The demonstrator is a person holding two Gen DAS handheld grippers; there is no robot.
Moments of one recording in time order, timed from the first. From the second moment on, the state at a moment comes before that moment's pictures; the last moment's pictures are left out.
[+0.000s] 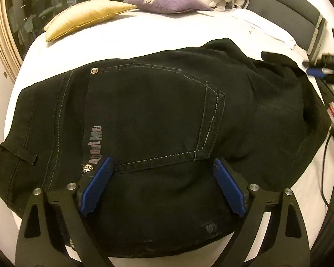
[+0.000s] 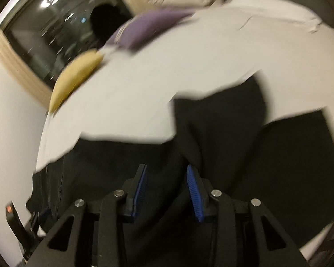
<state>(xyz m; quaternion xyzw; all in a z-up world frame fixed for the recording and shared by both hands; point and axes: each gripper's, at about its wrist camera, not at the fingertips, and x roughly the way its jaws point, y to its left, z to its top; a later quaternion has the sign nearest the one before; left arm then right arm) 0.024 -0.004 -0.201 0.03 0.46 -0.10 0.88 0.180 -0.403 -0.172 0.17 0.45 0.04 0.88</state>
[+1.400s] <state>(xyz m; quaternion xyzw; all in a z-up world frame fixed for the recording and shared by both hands) 0.026 -0.005 -0.204 0.04 0.45 -0.09 0.89 0.196 -0.471 -0.136 0.21 0.42 0.00 0.88</state>
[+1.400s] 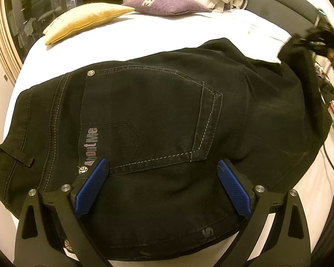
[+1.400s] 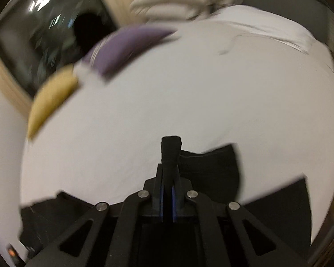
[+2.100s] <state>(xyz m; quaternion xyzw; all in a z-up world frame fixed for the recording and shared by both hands) 0.030 -0.011 -0.193 0.01 0.46 -0.07 0.88 0.016 -0.606 -0.231 0.47 0.29 -0.10 0.83</state>
